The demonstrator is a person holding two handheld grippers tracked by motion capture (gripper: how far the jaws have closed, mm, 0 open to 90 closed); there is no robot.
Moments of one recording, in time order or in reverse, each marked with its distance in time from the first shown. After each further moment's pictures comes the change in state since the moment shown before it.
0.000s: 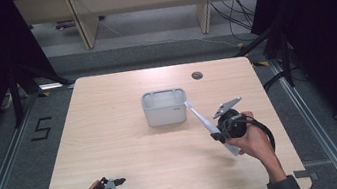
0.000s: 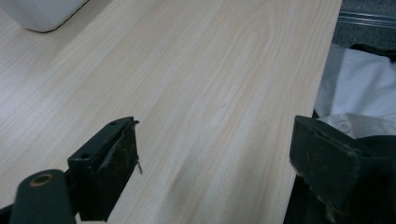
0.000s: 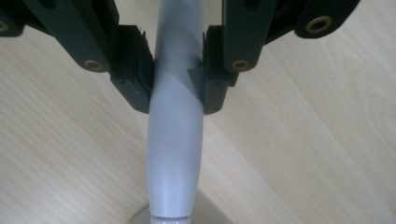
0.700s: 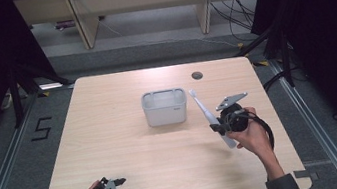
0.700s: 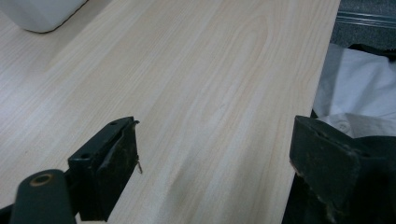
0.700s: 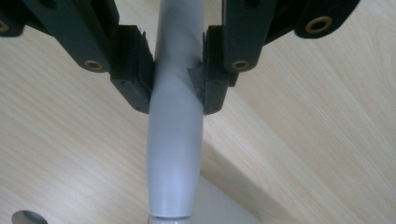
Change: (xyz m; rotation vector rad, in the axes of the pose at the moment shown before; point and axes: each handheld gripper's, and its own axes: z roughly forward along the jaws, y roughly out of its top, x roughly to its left) left arm 0.000 0.000 0.000 0.000 -0.001 0.007; right arm -0.014 0.001 0.000 -0.107 -0.031 0.074
